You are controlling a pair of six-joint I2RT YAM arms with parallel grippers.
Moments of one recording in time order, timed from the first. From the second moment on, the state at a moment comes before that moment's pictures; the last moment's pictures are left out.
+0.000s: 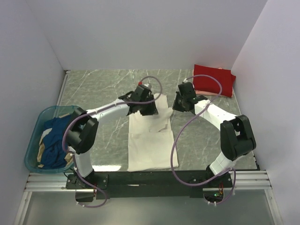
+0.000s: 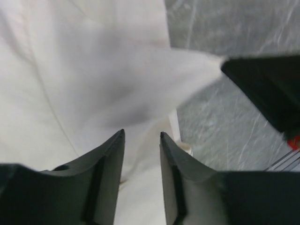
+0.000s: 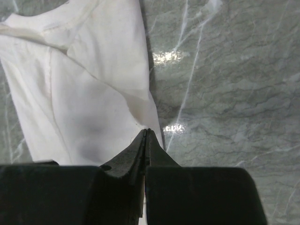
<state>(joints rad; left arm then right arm) -0.66 1.84 1.33 -0.30 0.10 -0.74 0.38 1.63 1.10 -0.32 0.06 0.58</state>
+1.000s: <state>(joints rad) -0.99 1.94 1.38 -0.33 -0.26 -0.51 0.24 1.70 1.10 -0.19 -0.34 0.62</state>
